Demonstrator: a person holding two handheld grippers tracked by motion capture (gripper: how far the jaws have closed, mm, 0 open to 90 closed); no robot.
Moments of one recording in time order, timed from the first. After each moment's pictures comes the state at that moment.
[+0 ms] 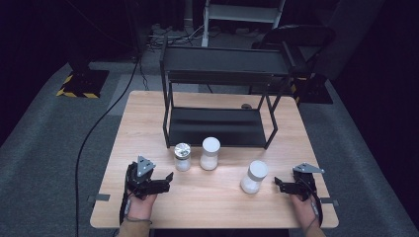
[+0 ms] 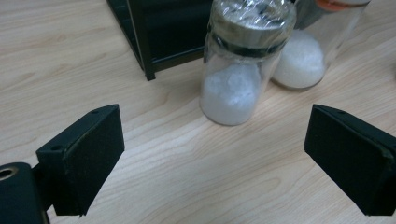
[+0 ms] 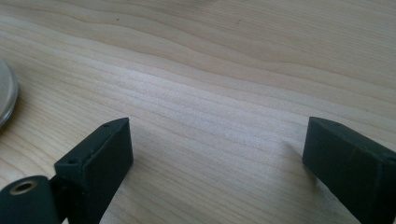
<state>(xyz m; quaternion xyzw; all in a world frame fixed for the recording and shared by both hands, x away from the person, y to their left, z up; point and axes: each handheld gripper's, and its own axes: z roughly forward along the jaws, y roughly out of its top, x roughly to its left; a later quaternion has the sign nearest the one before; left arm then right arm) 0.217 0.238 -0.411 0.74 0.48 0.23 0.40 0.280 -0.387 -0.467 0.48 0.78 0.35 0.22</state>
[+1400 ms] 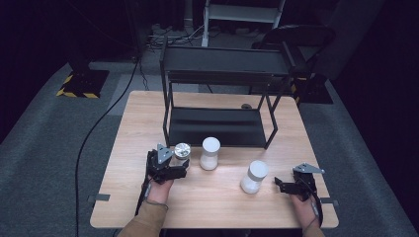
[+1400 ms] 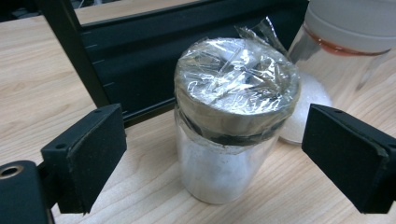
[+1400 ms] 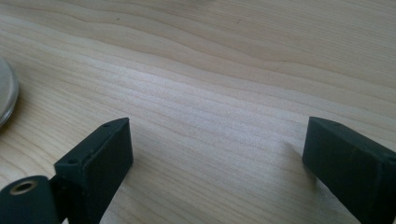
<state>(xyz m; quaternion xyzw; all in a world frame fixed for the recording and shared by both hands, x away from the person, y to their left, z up) 0.267 0.201 -0.437 0.75 0.45 0.25 0.42 0.280 -0.388 -0.467 0.48 0.78 0.35 0.22</state>
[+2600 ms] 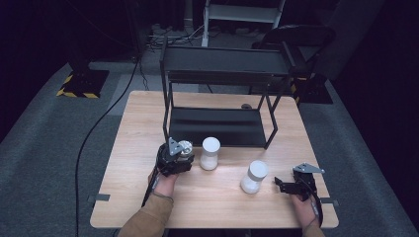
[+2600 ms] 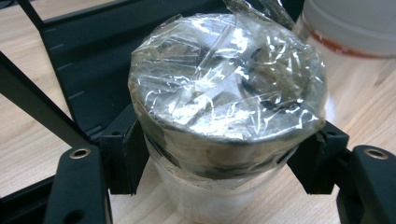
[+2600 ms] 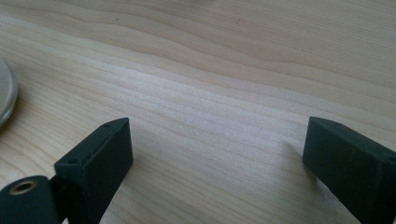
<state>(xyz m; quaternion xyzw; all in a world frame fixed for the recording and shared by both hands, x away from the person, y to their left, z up) 0.300 0.185 -0.420 0.78 0.43 0.23 0.39 0.280 -0.388 -0.467 0.48 0.78 0.35 0.22</state>
